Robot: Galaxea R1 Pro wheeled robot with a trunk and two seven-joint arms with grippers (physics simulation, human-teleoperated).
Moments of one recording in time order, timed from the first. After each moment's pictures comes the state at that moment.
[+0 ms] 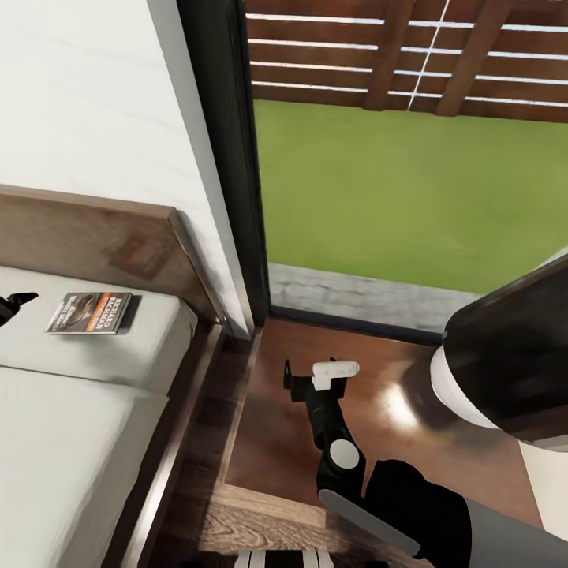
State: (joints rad) left arm -1.29 0.74 0.20 -0.17 0.50 0.39 -0.46; right arm -0.71 -0.20 1.16 -1.55 -0.68 0.07 -1.02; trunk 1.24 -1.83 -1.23
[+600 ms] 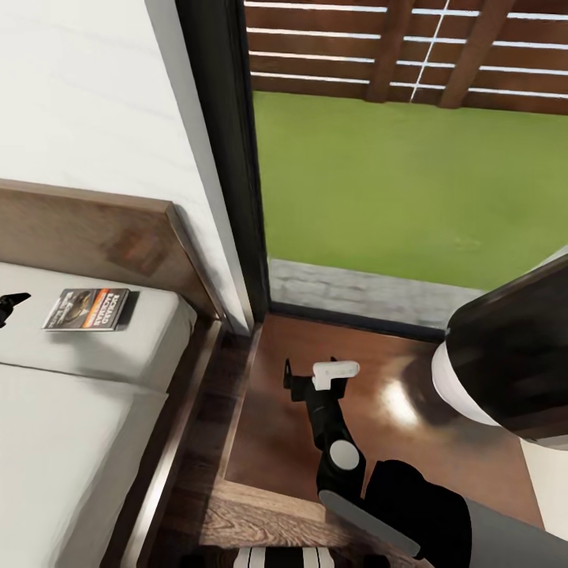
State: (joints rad) left arm -1.29 0.75 0.20 -0.12 0.62 0.38 -0.46; right arm -0.71 -0.20 1.17 -1.55 -0.68 0.06 -1.02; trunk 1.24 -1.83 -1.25
